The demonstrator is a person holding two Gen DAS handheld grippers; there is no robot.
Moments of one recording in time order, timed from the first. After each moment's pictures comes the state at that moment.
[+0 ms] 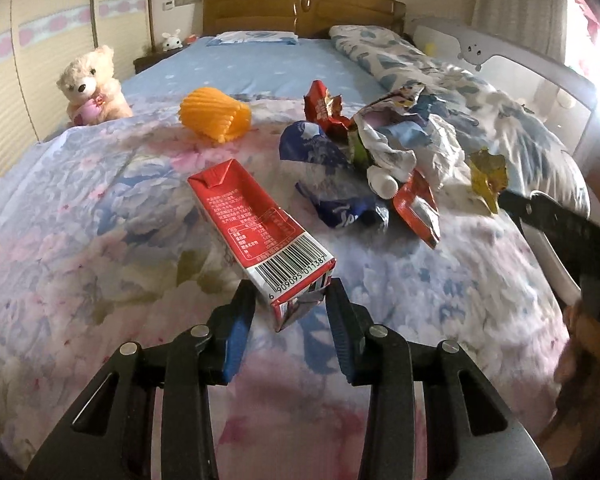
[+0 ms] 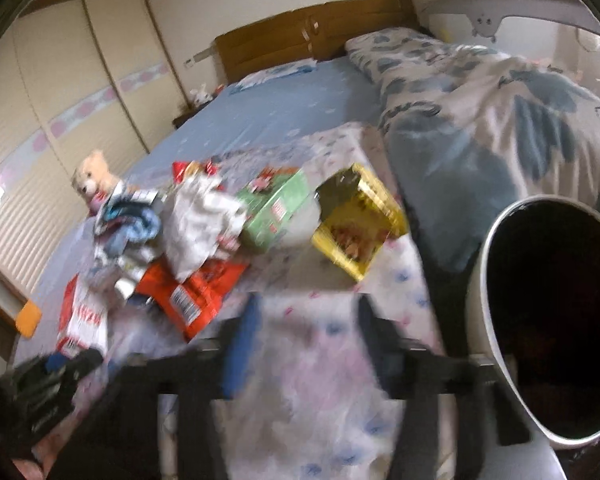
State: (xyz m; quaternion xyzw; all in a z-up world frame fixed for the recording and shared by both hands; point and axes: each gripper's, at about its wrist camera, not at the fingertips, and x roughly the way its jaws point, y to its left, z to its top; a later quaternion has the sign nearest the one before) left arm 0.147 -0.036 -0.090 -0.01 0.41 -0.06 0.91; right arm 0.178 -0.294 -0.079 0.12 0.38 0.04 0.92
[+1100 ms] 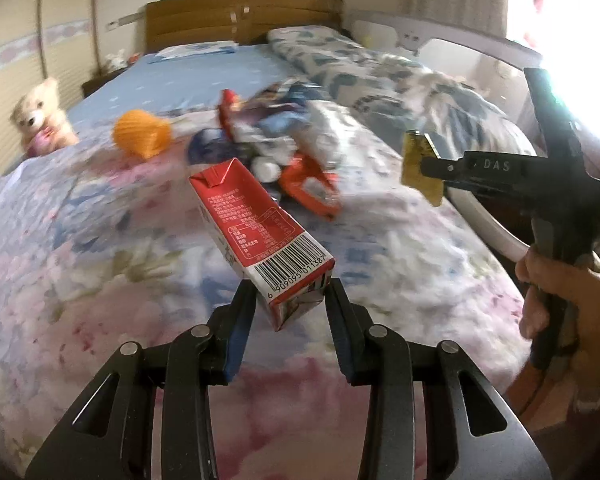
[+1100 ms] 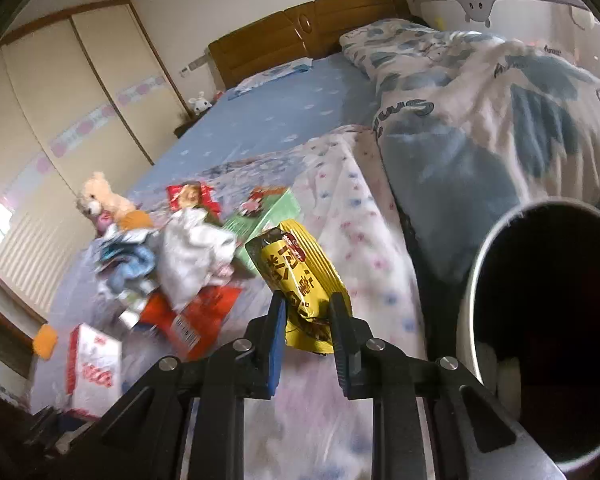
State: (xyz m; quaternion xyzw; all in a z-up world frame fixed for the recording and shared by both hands) left arm 0.111 -0.088 -0.077 0.03 0.39 -0.17 0.90; right arm 0.182 -0.313 -0.071 0.16 0.39 0.05 0.91
